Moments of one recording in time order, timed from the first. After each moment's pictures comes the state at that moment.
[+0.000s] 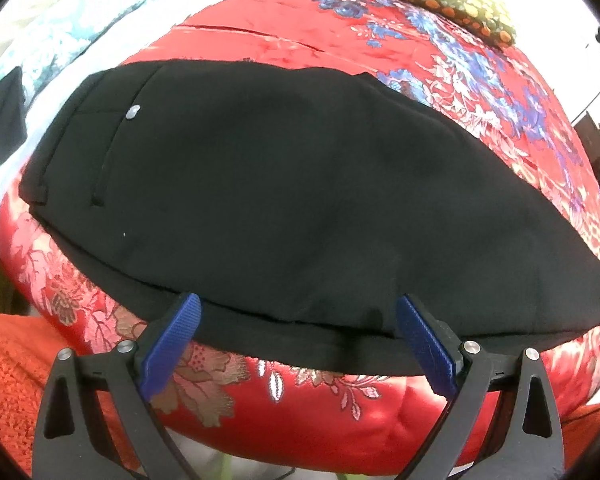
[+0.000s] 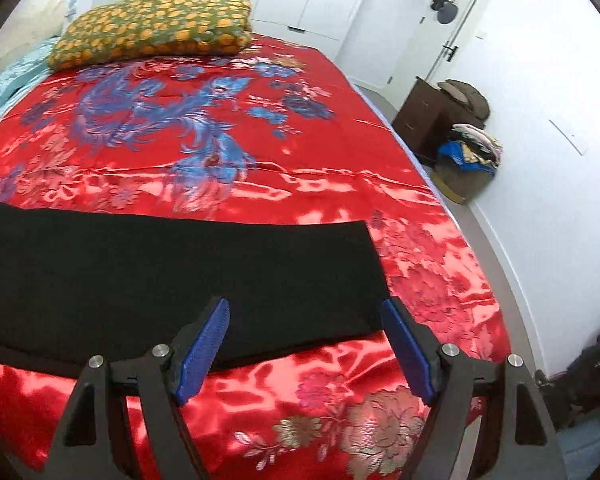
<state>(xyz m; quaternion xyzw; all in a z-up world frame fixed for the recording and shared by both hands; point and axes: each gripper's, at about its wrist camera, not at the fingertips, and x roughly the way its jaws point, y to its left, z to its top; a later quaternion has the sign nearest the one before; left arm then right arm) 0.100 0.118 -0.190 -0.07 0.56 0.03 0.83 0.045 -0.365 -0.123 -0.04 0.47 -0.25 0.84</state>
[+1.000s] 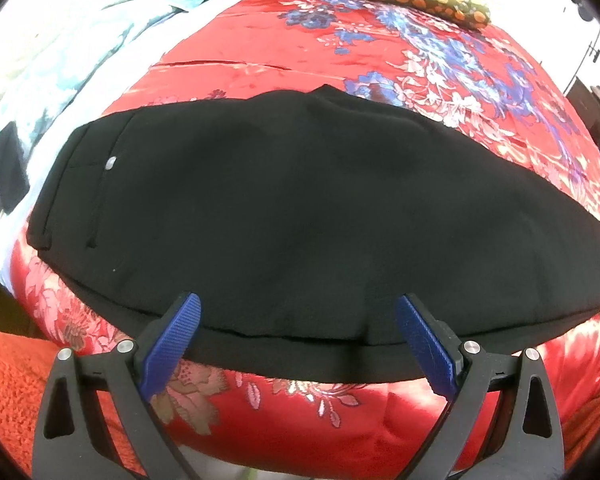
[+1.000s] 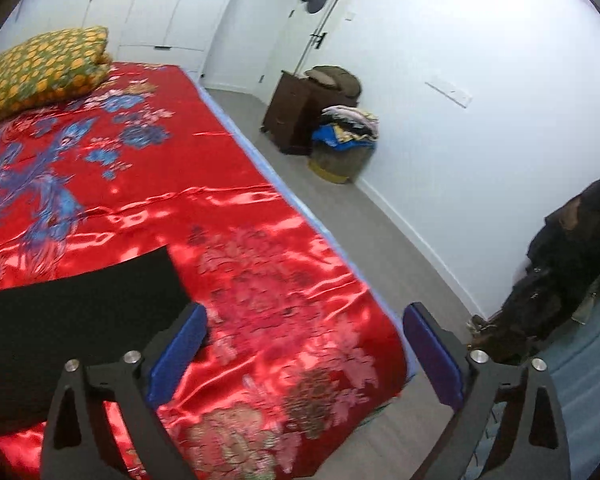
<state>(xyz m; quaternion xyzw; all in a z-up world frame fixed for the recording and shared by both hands) 0.103 0.088 -0.180 0.00 0.54 0.02 0.84 -0.017 -0.475 -0.067 -0.02 0.41 -0.47 0.78</state>
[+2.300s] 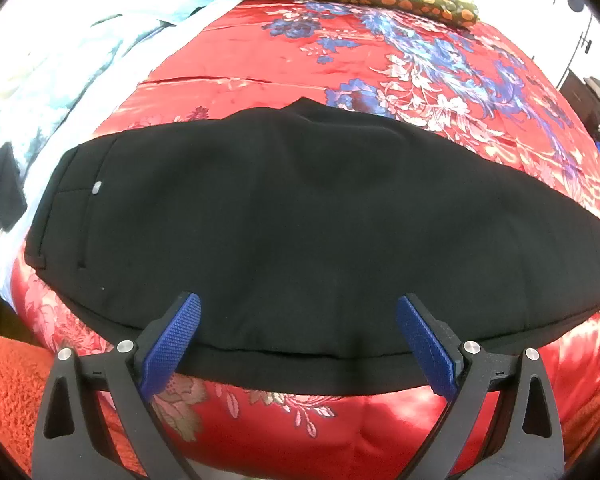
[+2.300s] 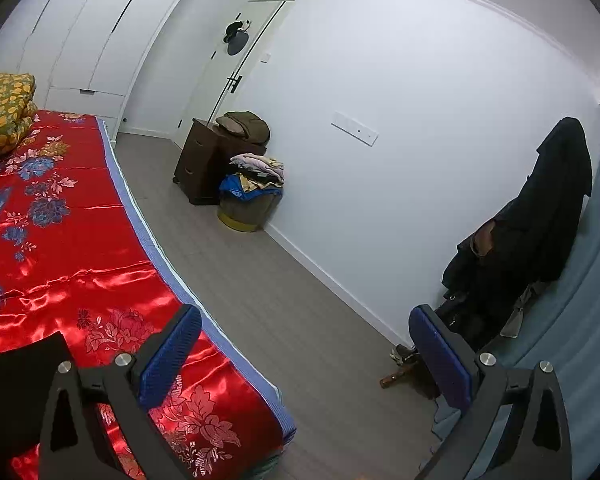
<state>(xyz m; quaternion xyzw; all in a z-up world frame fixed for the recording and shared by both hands) 0.108 0.074 -0.173 0.02 0.53 0.01 0.85 -0.075 -0.537 0.069 -0.09 0.33 -0.58 0.74</state>
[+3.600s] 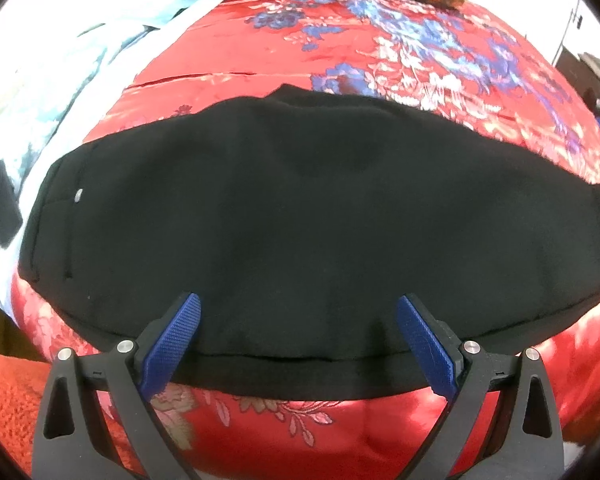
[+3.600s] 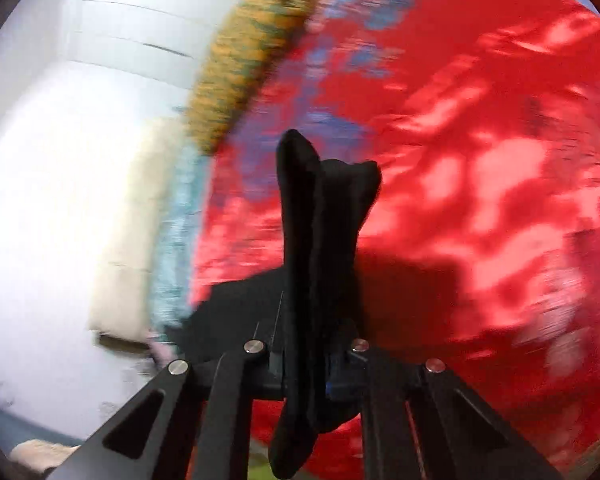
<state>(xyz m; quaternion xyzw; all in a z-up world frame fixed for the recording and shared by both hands) 0.113 0.064 -0.187 0.04 0.53 0.00 0.84 0.070 -0.543 -0.143 0.45 0.44 0.16 0.76</state>
